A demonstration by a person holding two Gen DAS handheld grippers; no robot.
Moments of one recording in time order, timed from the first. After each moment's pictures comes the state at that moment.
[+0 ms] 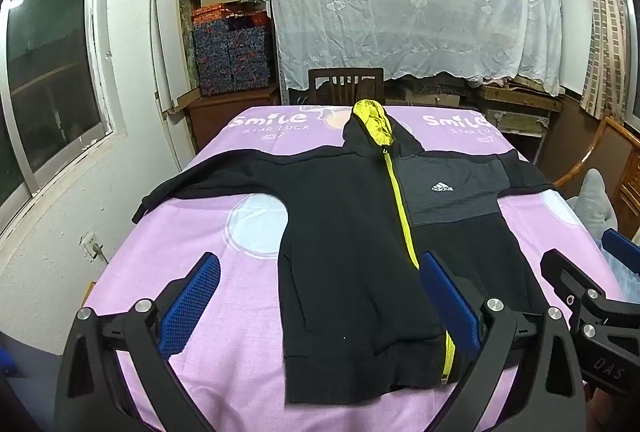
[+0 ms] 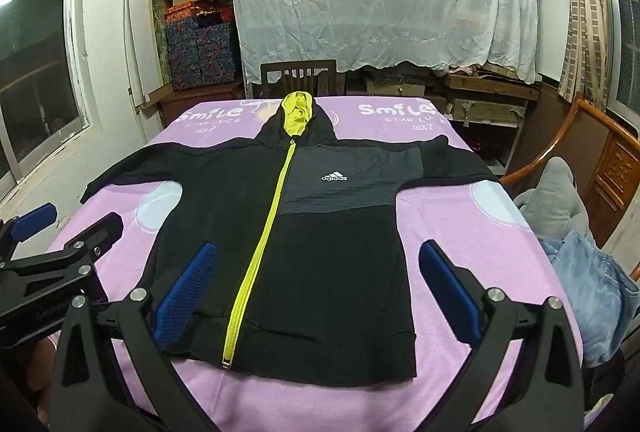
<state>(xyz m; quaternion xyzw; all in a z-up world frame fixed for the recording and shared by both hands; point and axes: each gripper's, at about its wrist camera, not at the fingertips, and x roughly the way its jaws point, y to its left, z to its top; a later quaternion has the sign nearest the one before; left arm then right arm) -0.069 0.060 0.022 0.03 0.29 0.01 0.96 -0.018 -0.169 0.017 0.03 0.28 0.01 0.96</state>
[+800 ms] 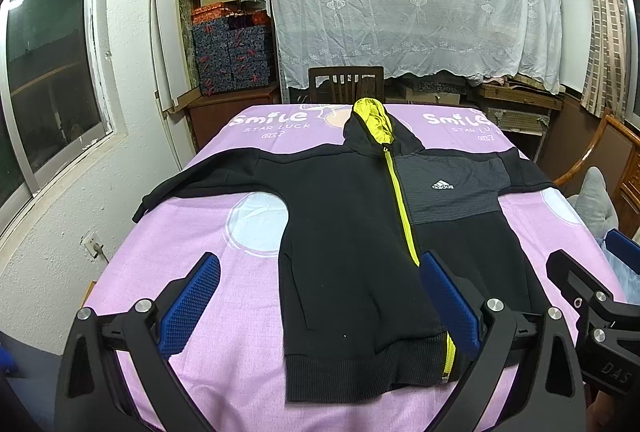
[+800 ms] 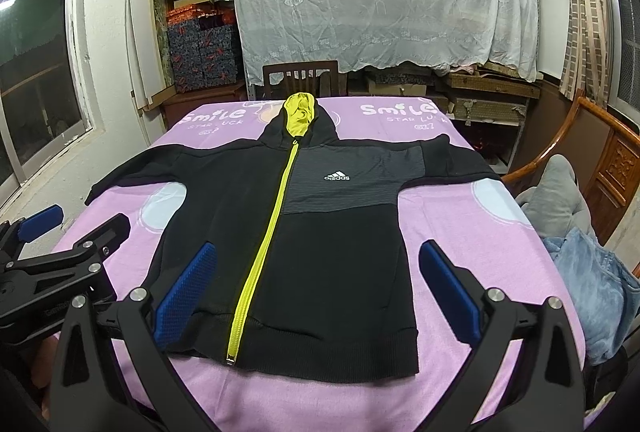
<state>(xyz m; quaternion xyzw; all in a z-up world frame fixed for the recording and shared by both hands) -0.069 0.058 0.023 0.03 0.29 0.01 0.96 -0.020 -0.167 0.017 0.03 0.29 0.01 0.96</state>
